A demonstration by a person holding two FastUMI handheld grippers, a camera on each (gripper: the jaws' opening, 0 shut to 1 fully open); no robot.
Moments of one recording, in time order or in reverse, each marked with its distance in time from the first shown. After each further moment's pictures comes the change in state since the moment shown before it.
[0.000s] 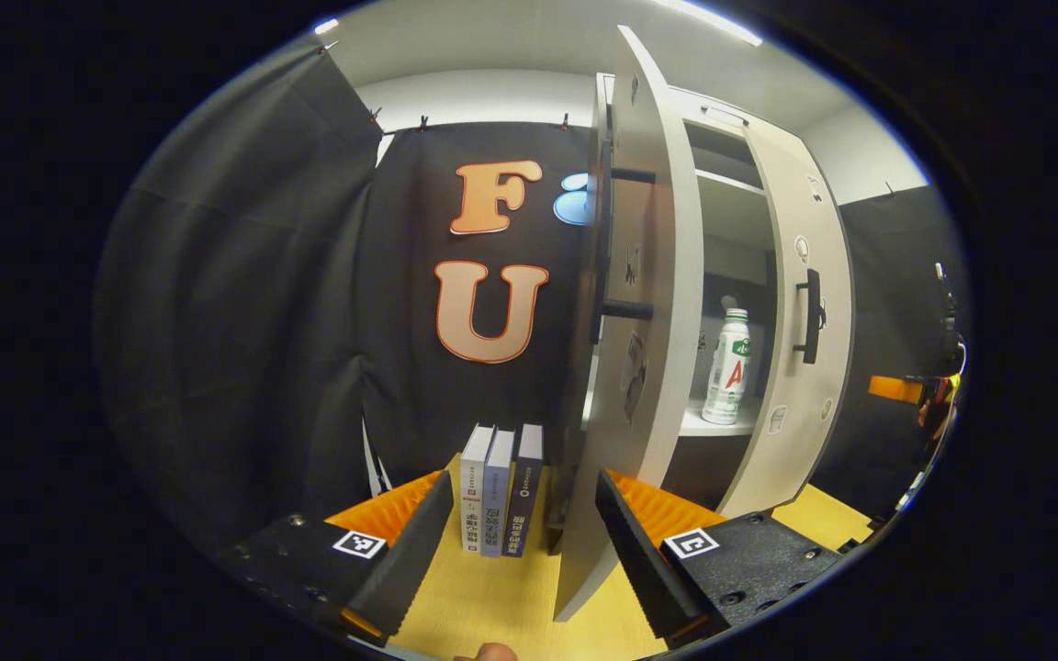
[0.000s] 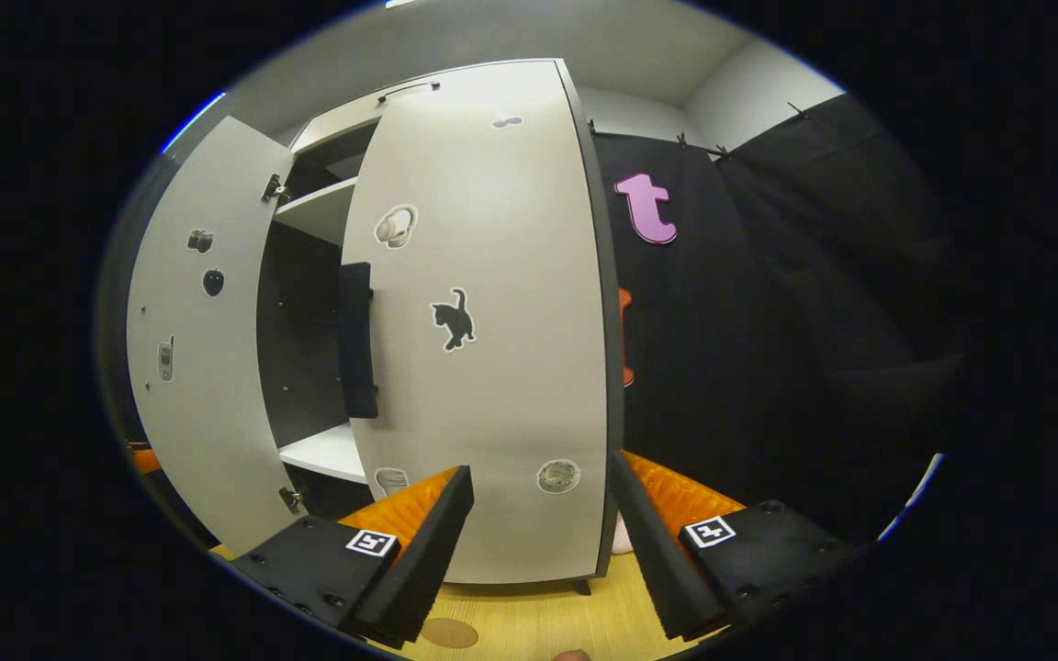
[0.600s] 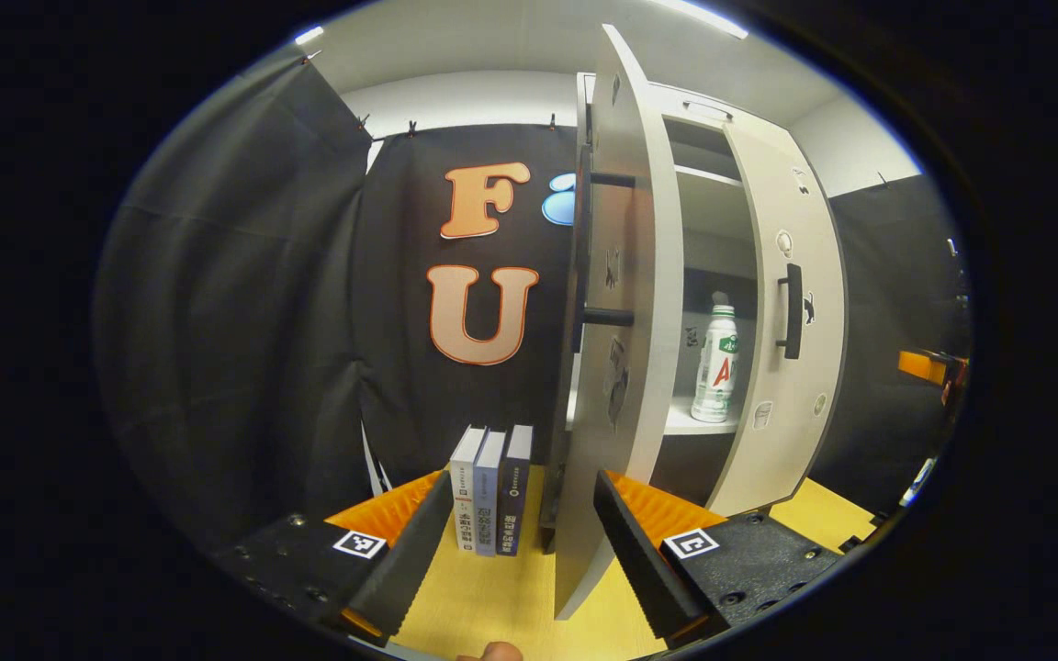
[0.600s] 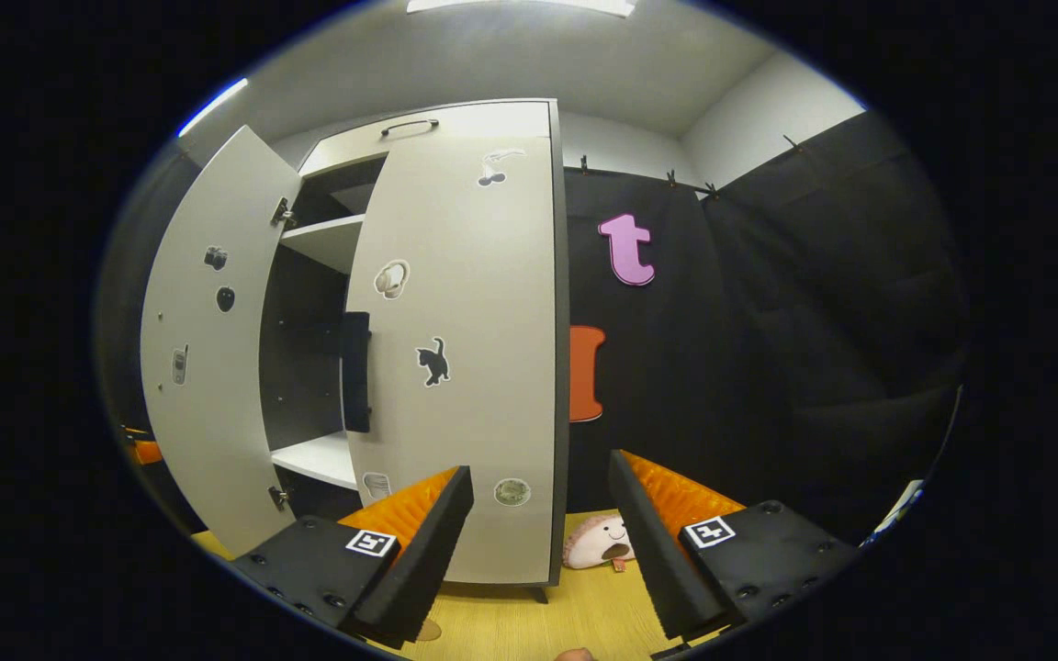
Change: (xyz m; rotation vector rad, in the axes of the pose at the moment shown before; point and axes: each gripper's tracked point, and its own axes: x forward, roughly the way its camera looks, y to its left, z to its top) left arm -0.006 -0.030 0.005 0.023 -0.002 -0.013; right arm -0.059 -0.033 0.033 -0.052 -0.086 -0.031
